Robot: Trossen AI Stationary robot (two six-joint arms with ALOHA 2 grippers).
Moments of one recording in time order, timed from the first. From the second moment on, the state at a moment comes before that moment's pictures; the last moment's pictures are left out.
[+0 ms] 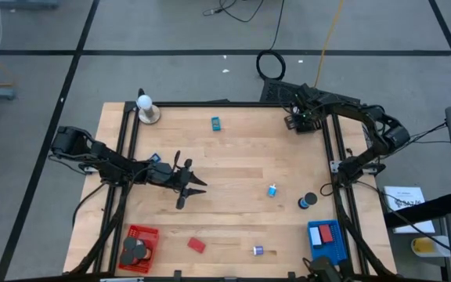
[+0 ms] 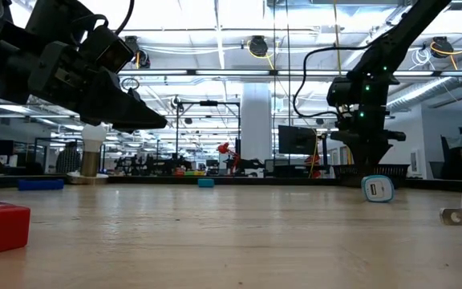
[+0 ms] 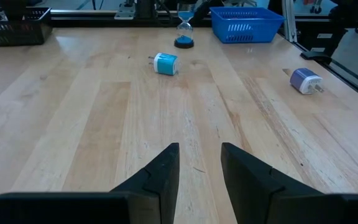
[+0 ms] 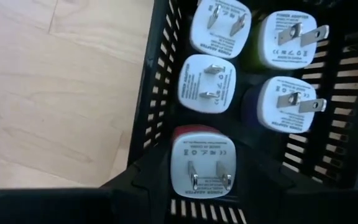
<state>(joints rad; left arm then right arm) -0.16 1.45 0.28 0.87 0.00 -0.04 -0.98 1.52 0.88 -0.63 0.10 0.25</state>
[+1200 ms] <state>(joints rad) -0.16 1.45 0.28 0.87 0.00 -0.05 -0.97 1.39 0.88 -0.65 0.19 0.22</state>
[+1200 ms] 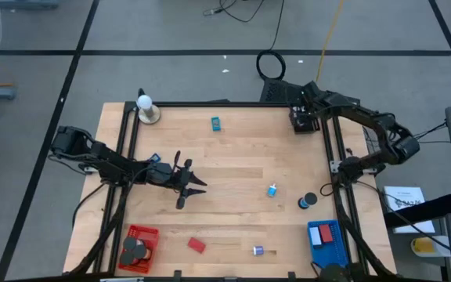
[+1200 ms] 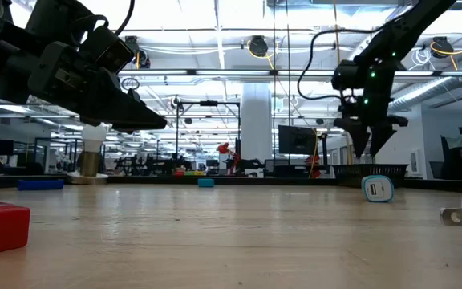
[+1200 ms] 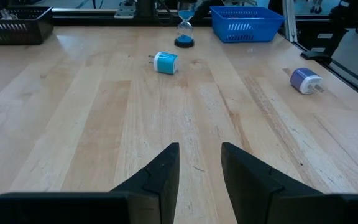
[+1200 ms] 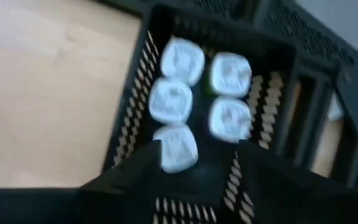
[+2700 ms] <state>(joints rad) -0.16 1.45 0.28 0.87 -0.14 -0.06 -0.87 1.08 0.74 -0.60 0.08 0.15</state>
